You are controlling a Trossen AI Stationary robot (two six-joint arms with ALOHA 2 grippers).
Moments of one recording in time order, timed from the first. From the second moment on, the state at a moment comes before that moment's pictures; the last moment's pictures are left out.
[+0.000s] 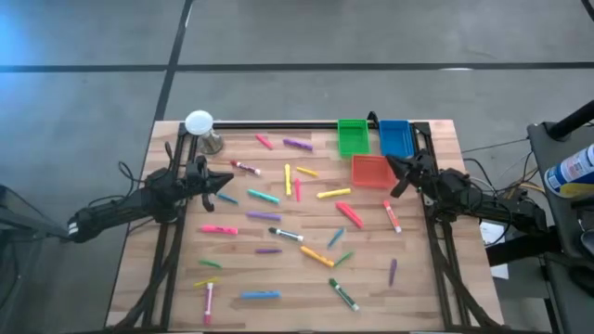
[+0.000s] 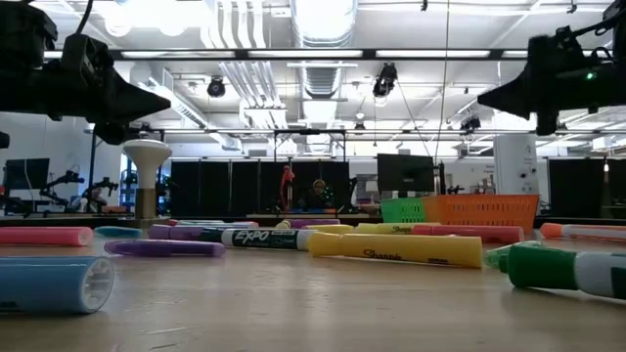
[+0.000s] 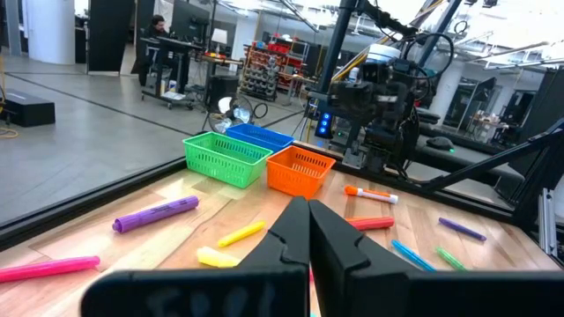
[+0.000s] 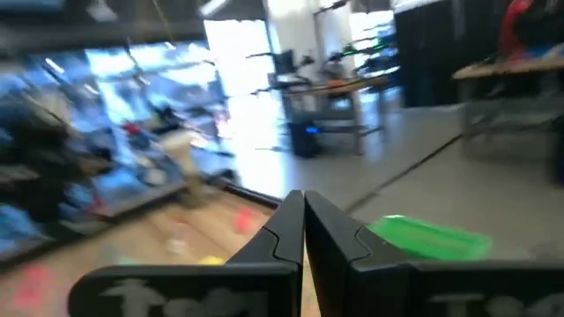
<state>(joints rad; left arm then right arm) 0.31 0.03 0.01 0.01 0.00 -0.22 -0.23 0.06 0.01 0.17 0.39 0.22</state>
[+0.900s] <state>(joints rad) 0.31 0.03 0.01 0.01 0.00 -0.22 -0.07 0.67 0.01 0.91 -0.18 0.29</state>
